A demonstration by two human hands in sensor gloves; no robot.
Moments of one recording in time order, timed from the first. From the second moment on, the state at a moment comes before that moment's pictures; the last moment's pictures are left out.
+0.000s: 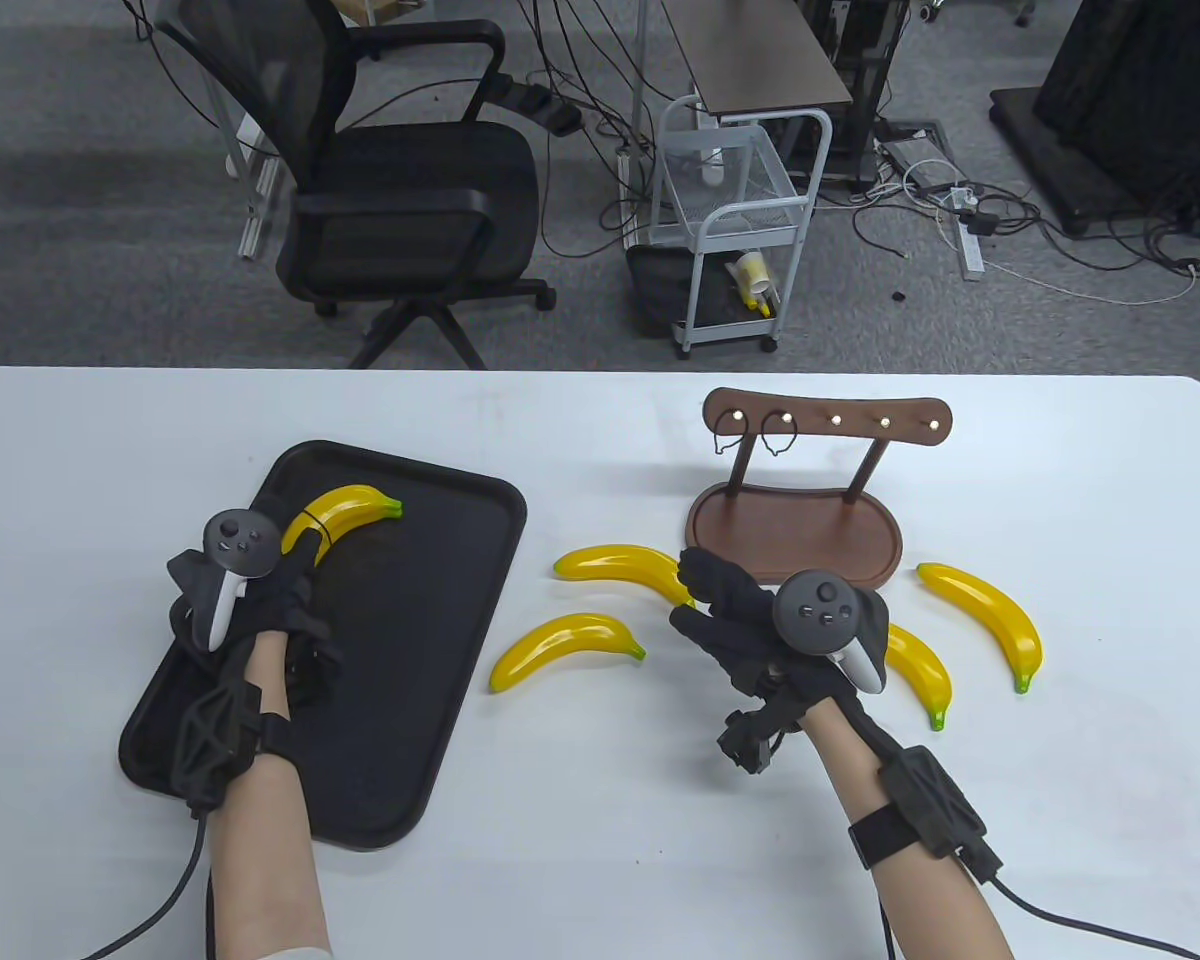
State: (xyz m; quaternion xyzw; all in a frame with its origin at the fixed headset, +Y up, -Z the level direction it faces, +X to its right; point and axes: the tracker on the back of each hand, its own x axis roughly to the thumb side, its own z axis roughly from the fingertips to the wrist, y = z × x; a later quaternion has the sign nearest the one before) left_hand -0.359 -0.786 -0.387 0.00 0.21 0.24 0.95; right_hand 0.156 -0.735 -0.342 0.19 0.02 0.90 0.40
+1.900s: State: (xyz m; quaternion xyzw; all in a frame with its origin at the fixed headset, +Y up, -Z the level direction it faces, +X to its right) left_hand -0.162 -0.724 -0.306 0.00 -0.14 0.38 0.91; right_hand 0.187 -0.743 -0.349 0.13 0.00 0.90 0.41
